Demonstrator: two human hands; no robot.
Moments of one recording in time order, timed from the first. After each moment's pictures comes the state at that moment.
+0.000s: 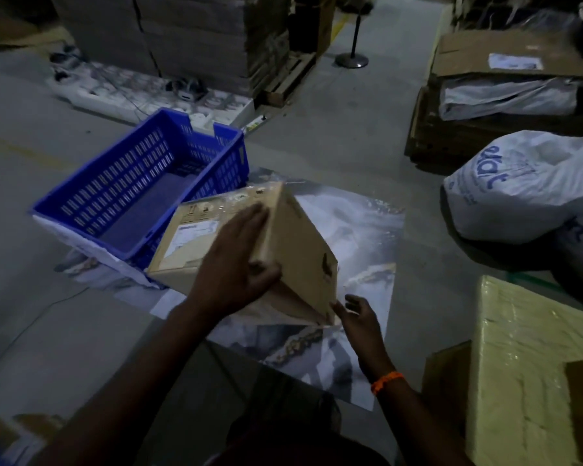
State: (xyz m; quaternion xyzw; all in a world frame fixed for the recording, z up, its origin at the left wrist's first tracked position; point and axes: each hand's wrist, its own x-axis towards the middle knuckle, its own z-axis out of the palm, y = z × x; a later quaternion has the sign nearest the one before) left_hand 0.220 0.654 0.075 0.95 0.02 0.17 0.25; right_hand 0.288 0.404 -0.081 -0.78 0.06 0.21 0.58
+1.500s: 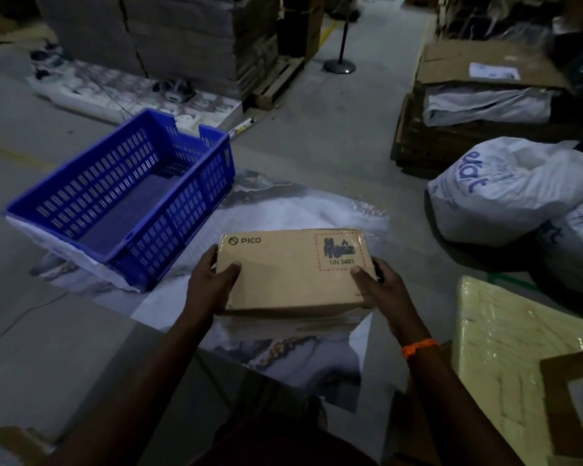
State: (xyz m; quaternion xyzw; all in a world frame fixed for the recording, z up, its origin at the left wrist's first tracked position) left_hand 0.226 0.655 -0.004 0.73 0.33 0.11 0.58; right_hand 0.359 0.351 -0.021 -0.78 -0.03 0.15 0.61
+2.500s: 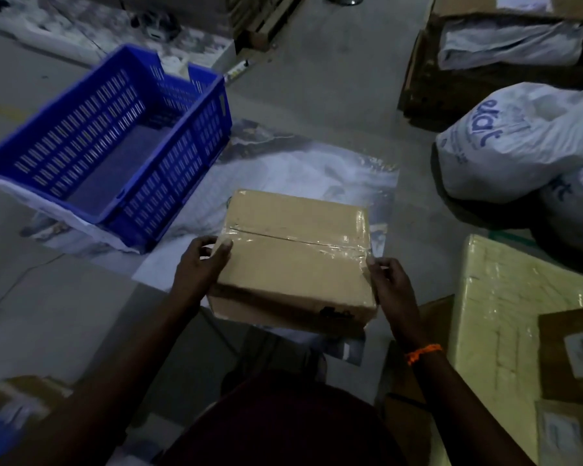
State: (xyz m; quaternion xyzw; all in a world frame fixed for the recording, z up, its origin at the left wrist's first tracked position) left_hand 0.187 0.676 -0.033 0.76 0.35 0.04 0.55; right_hand 0.300 0.342 -0.060 -0.81 0.06 0.14 0.56
